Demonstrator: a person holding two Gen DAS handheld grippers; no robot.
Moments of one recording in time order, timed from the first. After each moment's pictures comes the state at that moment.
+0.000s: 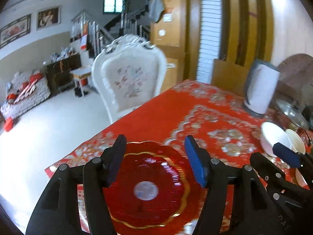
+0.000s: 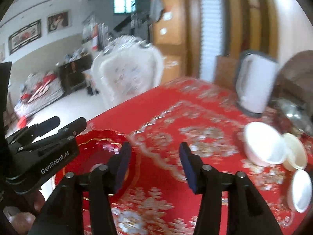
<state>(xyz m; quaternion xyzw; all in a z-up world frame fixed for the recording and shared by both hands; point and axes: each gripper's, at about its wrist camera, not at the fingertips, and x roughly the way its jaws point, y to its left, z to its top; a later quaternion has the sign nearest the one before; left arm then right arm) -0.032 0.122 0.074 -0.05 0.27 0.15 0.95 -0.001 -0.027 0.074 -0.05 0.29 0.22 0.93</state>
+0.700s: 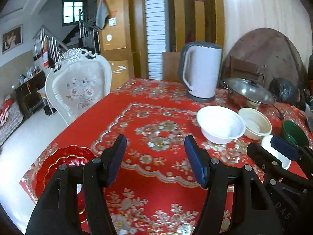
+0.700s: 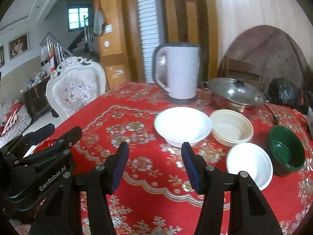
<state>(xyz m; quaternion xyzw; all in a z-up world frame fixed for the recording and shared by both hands) -0.009 -0.036 0.084 0.01 0.28 0.03 0.96 -0.014 -0.178 0.081 0.02 0.28 0.08 0.96</state>
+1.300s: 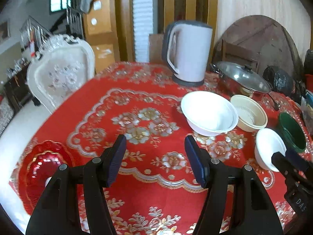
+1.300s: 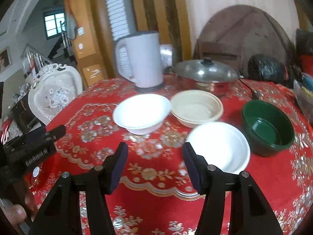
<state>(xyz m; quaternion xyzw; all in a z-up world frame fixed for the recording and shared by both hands) 0.043 -0.059 0.061 0.00 0.35 -0.01 0.94 -0.018 -0.258 0.056 0.07 0.32 0.02 0.95</state>
